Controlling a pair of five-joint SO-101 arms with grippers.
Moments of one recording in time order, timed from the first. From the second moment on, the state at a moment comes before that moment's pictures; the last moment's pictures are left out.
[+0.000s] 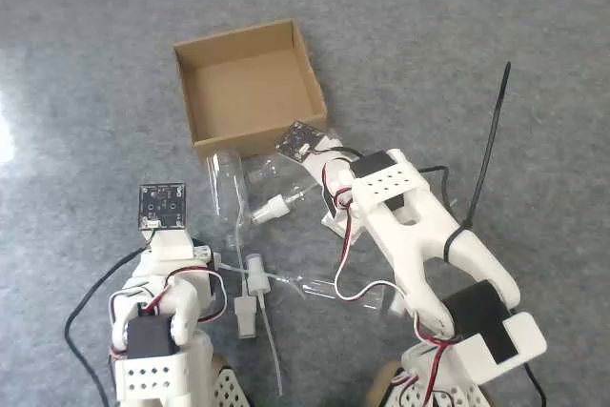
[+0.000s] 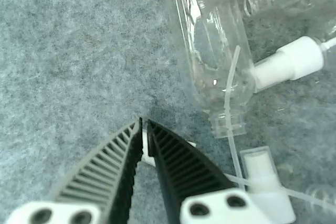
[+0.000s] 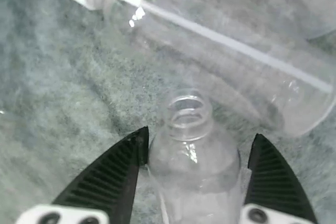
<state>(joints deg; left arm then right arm) -10.9 -103.5 97.0 72.0 3.7 -28.4 -0.5 31.5 59.1 28.7</state>
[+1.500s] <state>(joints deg) -10.9 -103.5 97.0 72.0 3.7 -28.3 -0.5 31.5 61.8 40.0</state>
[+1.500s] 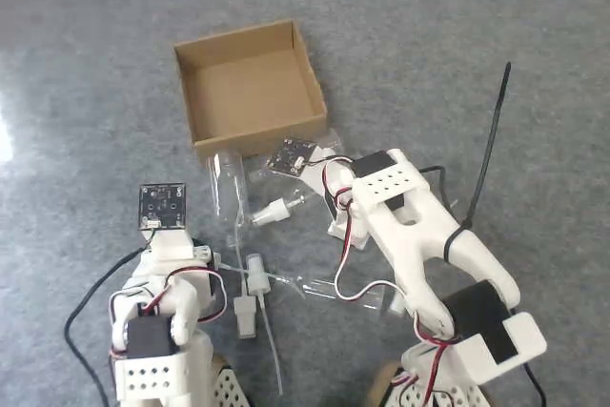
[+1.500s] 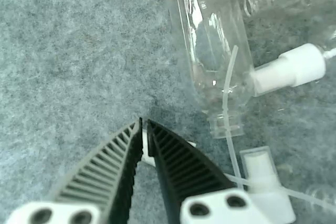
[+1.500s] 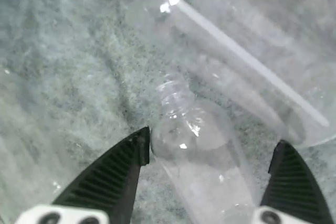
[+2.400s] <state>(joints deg) -10.9 -103.5 97.0 72.0 3.7 -25.8 4.7 31.5 61.0 48.3</state>
